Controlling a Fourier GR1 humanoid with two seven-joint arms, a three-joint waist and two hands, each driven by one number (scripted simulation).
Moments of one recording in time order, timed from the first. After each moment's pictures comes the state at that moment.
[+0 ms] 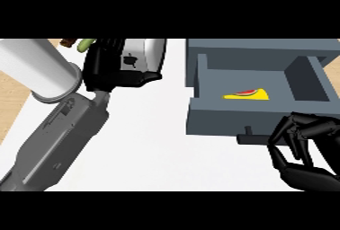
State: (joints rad) left arm -0.75 0.33 -0.41 -1.17 0.80 0.42 -0.33; right arm -0.05 -0.27 -0.04 -2.06 -0.05 0.37 0.17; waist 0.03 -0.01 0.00
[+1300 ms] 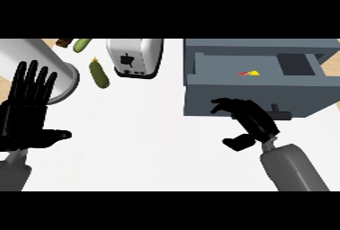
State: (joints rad) left arm -0.17 0.57 -0.15 -1.47 0.85 0.06 -0.36; right arm -0.31 -0.25 0.23 -1.30 0.77 0.13 -0.21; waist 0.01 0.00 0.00
